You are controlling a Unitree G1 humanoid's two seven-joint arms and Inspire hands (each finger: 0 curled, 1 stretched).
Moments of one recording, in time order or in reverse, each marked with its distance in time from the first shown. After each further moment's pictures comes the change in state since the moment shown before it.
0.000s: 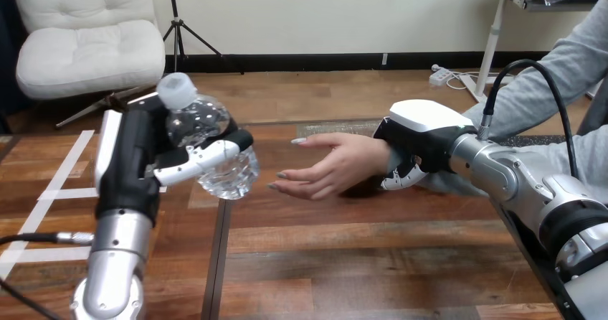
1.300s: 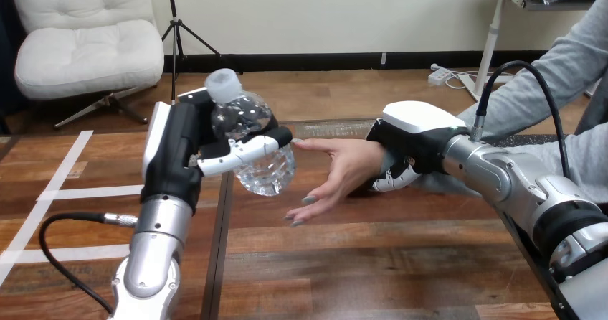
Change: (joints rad) left arm -0.110 -0.040 -0.078 0.163 0.017 -0.053 0.001; right arm -0.001 0.019 0.000 0.000 0.000 0.000 0.000
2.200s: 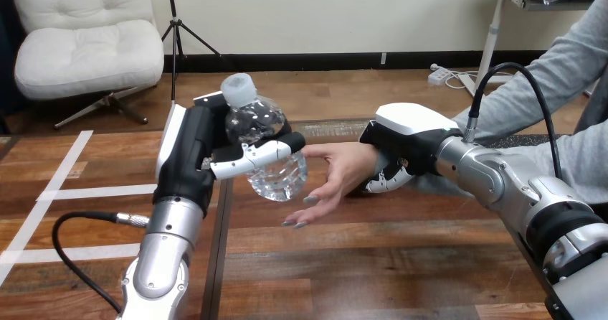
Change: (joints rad) left arm -0.002 -0.006 -0.033 0.010 -0.003 0.000 -0.010; right arm 0.000 0.020 0.000 0.000 0.000 0.001 0.001
